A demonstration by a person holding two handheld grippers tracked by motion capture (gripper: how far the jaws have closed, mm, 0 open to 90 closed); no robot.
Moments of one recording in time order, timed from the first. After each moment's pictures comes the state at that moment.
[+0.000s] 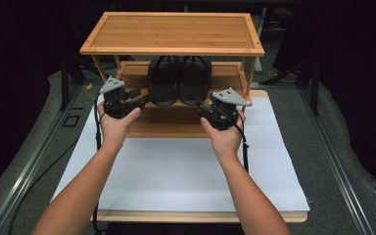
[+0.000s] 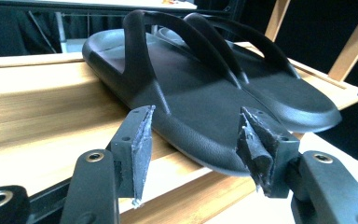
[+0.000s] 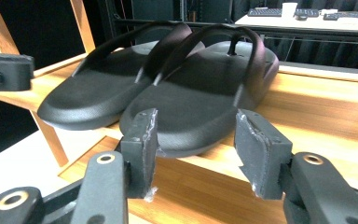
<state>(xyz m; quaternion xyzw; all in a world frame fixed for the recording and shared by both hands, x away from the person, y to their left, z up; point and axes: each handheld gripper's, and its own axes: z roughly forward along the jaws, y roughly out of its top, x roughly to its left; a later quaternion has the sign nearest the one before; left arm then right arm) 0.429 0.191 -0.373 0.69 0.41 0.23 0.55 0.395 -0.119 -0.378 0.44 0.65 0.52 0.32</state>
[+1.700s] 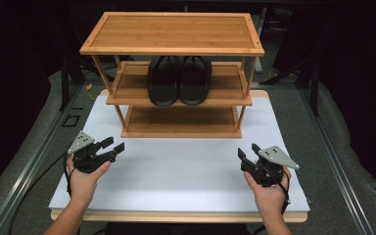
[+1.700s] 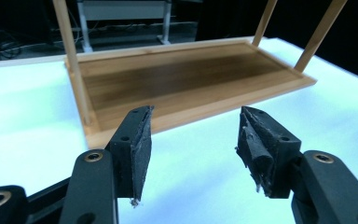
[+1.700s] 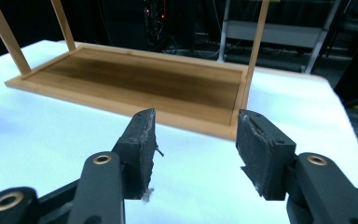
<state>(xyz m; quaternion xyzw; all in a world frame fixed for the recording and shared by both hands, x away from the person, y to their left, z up) 0.327 0.269 -0.474 0.70 0.44 0.23 0.51 0.281 -0.225 -0.460 0.49 0.66 0.46 0.33</state>
